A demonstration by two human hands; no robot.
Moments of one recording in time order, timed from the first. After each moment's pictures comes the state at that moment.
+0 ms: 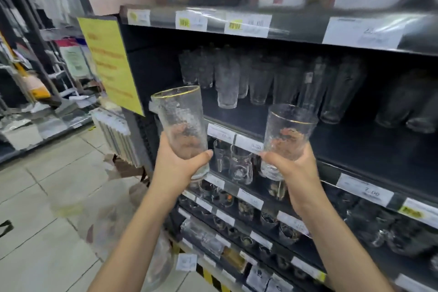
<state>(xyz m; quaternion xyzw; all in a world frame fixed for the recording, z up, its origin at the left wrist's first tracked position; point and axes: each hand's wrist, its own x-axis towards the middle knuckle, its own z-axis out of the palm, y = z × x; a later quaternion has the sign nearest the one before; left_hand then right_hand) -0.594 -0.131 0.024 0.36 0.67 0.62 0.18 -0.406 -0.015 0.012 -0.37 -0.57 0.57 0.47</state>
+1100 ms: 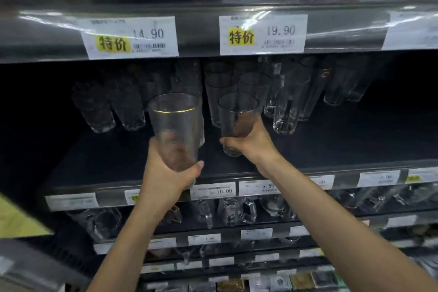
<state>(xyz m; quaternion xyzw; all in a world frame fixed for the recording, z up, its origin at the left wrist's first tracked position) -0.756 0.082 0.014 0.55 0.55 0.52 0.34 -0.563 0.150 0.008 -0.56 -0.54 0.40 0.49</state>
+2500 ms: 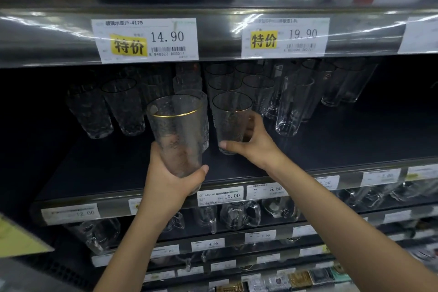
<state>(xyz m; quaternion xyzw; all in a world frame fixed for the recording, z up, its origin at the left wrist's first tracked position) -0.775 0.094 0.006 0.58 0.49 0.54 0.36 -0.570 0.156 0.007 -0.56 -0.58 0.36 0.46</state>
